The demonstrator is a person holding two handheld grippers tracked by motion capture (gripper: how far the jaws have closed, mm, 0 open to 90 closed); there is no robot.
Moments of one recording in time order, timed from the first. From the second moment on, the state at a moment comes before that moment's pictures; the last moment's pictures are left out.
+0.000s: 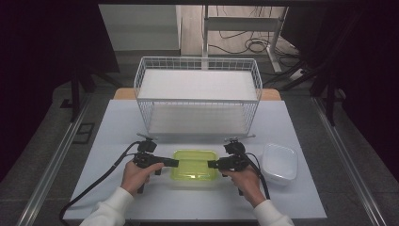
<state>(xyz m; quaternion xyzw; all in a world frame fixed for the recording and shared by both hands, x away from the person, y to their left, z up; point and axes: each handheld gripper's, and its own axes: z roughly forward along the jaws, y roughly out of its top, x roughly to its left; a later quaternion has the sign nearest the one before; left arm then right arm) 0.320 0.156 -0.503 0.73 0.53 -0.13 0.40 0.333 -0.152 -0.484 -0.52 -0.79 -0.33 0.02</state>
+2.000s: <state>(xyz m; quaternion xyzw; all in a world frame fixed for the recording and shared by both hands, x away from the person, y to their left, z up) 0.295 0.166 -0.450 0.72 0.49 -0.07 0.49 0.309 -0.165 -0.426 -0.45 -0.78 -0.44 -0.02</state>
